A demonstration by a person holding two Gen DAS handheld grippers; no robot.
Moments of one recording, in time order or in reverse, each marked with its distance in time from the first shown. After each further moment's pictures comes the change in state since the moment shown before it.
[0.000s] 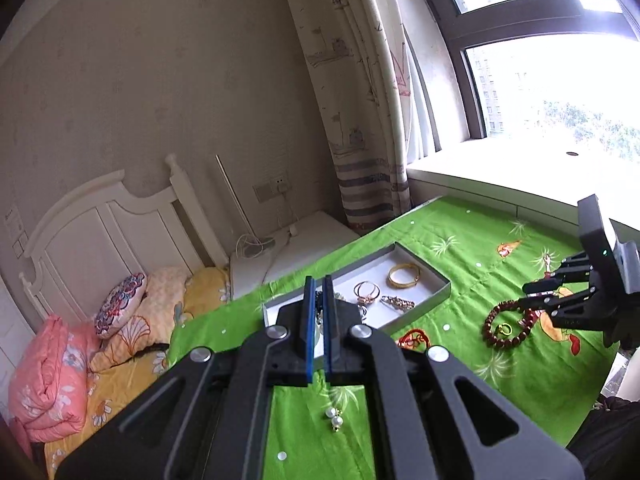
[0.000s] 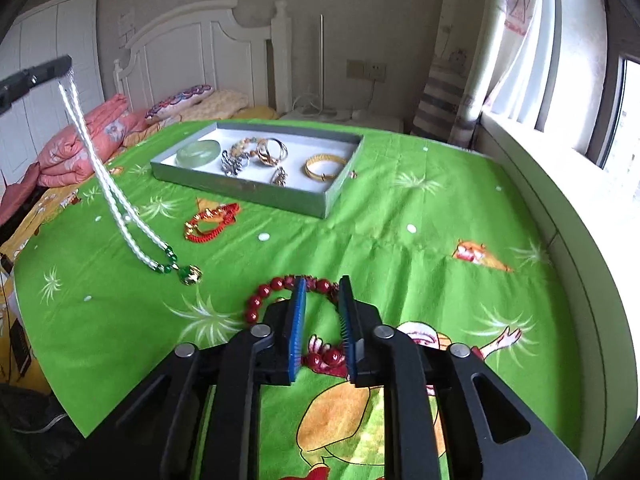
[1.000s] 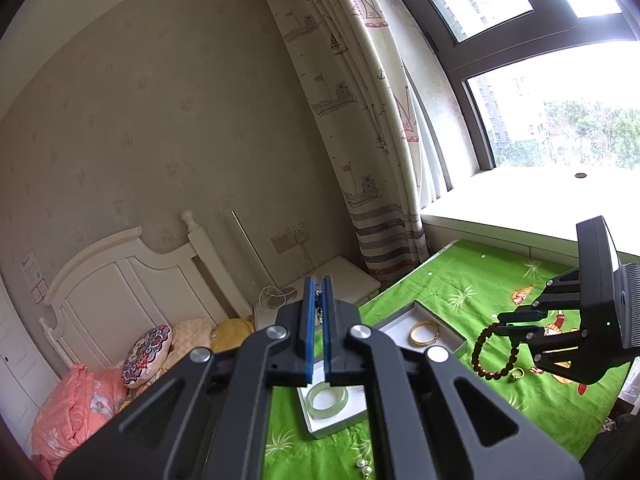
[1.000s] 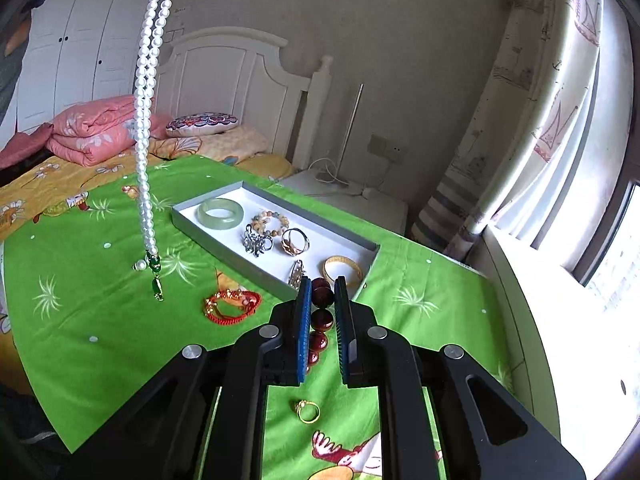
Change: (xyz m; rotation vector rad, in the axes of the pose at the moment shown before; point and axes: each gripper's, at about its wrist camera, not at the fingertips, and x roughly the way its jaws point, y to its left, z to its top) left arm -0.010 0.000 0.070 0.069 -0.116 0.072; right arm -0.037 0.055 0.067 -0.265 -0.221 -0.060
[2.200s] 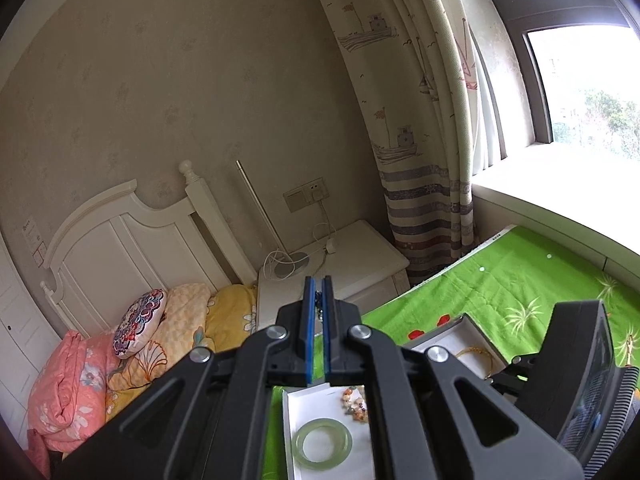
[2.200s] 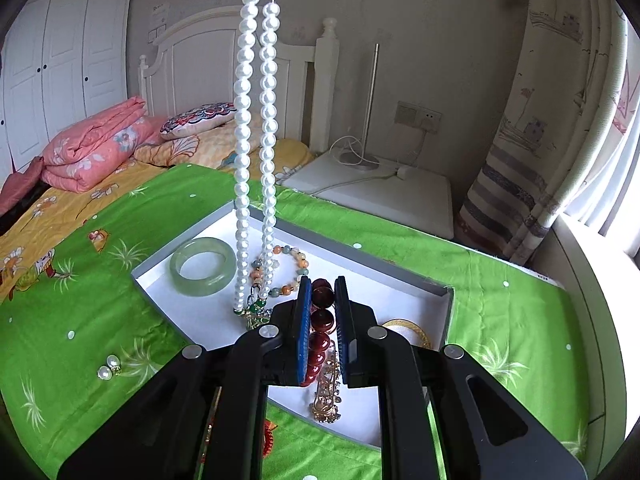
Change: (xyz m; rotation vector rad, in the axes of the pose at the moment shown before) left arm 0.197 -0.002 0.007 -0.074 0.190 0.091; right arm 0.165 0.009 0.066 0.119 0.112 0.113
